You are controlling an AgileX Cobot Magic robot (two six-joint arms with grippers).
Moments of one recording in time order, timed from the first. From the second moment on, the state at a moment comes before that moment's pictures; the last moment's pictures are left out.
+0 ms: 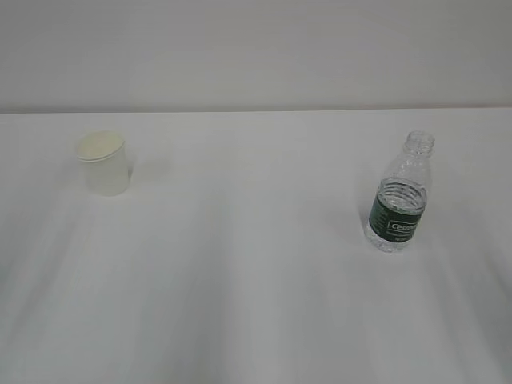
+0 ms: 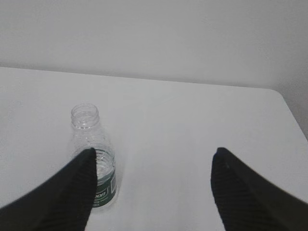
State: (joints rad) left arm -0.18 0.93 -0.44 -0.04 0.05 -0.05; right arm 0.04 0.72 -0.38 0.10 0.06 -0.24
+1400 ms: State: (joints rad) left arm -0.30 1.25 -0.16 -0.06 -0.64 -0.14; right arm 0.19 0.90 -0.21 0.06 -0.28 -0.04
